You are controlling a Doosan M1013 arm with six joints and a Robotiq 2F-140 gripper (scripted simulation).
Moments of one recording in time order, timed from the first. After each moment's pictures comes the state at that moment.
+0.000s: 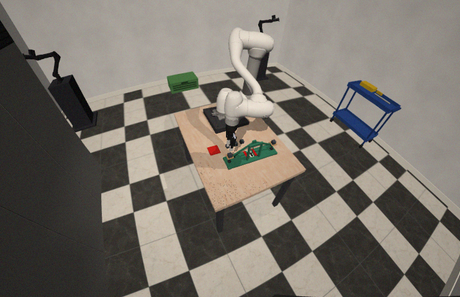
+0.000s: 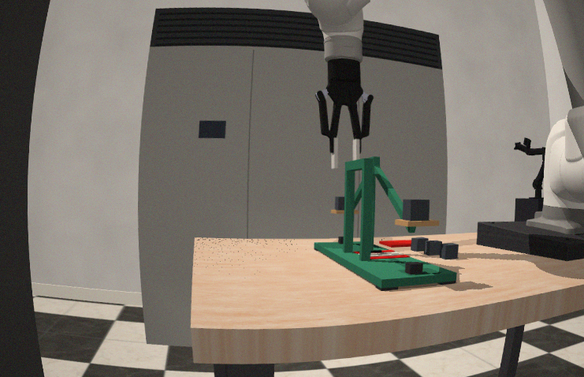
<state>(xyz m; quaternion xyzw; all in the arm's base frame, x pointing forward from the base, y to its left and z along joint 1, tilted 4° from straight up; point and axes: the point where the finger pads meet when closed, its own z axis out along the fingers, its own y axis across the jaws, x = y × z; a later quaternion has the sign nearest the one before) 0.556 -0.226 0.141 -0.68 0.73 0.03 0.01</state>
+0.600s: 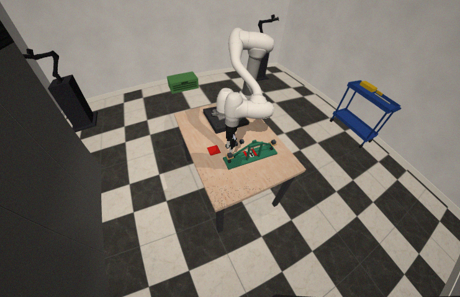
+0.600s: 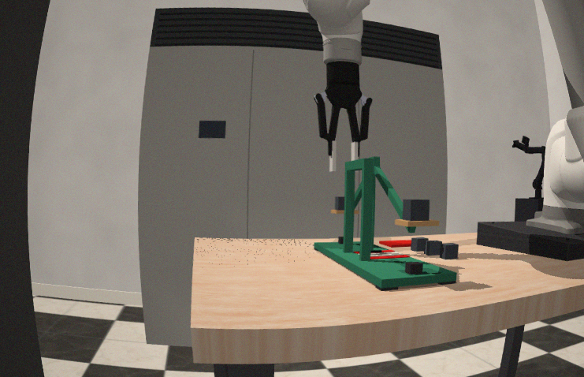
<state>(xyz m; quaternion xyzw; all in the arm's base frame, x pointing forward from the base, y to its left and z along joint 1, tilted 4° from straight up) 0.559 -0.228 0.134 -0.68 0.73 0.03 0.01</state>
